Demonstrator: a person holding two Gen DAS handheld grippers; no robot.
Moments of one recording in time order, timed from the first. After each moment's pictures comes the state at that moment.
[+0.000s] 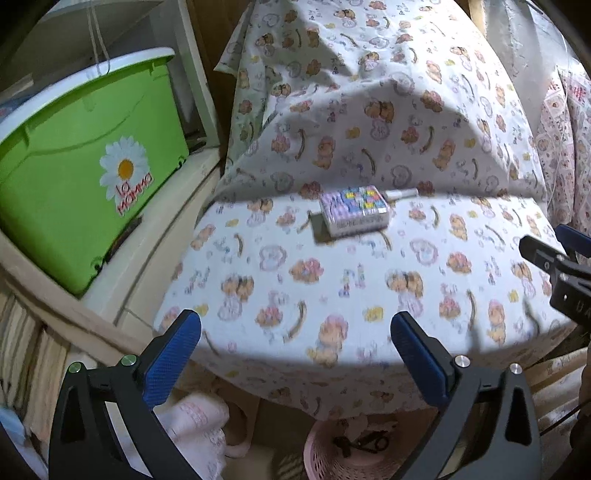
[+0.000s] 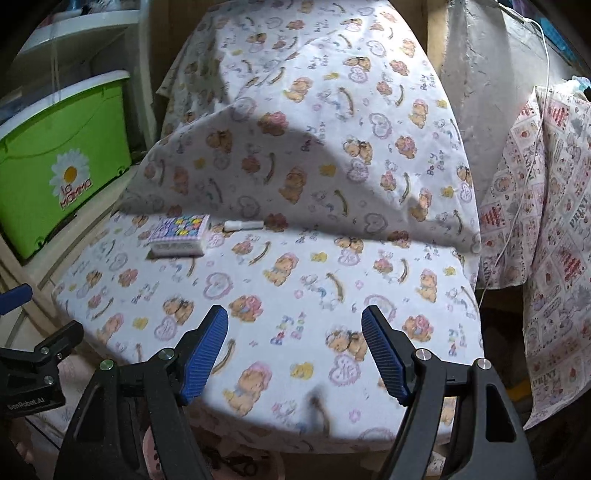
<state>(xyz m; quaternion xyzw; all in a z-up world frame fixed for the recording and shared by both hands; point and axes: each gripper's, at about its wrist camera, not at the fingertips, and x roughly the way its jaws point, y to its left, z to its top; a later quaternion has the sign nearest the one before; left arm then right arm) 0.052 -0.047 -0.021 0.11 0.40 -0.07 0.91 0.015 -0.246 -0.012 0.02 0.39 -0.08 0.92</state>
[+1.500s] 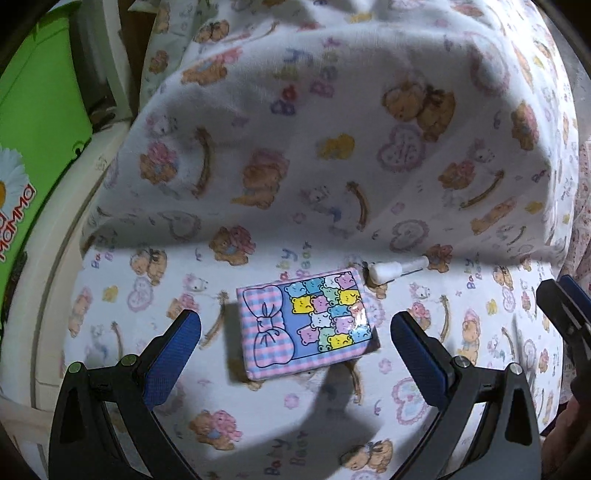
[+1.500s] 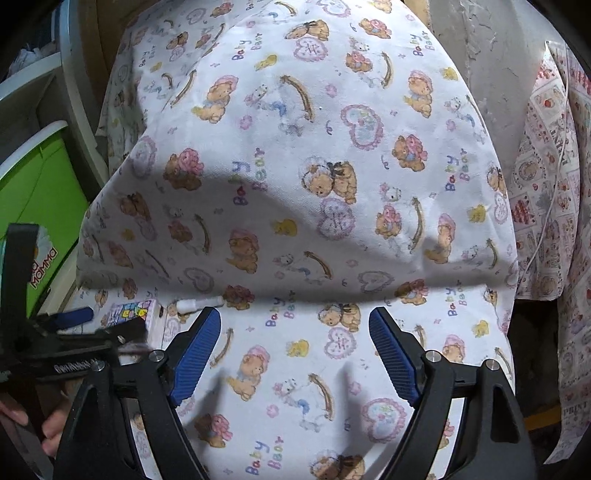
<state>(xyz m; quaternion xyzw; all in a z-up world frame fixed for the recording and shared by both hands) 0.225 -0.119 -0.067 0.05 0.51 -0.13 0.85 0.128 -0.305 -0.022 0.11 0.40 -0.10 0.91</state>
